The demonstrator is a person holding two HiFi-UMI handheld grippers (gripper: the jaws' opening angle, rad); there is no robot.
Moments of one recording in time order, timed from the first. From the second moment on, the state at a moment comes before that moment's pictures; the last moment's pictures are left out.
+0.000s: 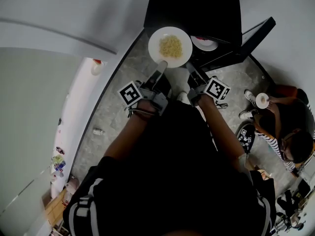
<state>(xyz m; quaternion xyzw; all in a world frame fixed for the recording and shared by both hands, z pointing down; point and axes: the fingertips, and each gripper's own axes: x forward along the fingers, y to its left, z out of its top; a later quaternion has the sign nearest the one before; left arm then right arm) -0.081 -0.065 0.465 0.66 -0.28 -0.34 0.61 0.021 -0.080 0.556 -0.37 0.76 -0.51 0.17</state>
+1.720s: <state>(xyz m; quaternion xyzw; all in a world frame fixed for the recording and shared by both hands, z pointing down) -0.068 -0.081 0.560 0.65 -0.26 -0.30 0.64 0.047 -0.084 0.567 -0.41 0.74 -0.51 0.17</state>
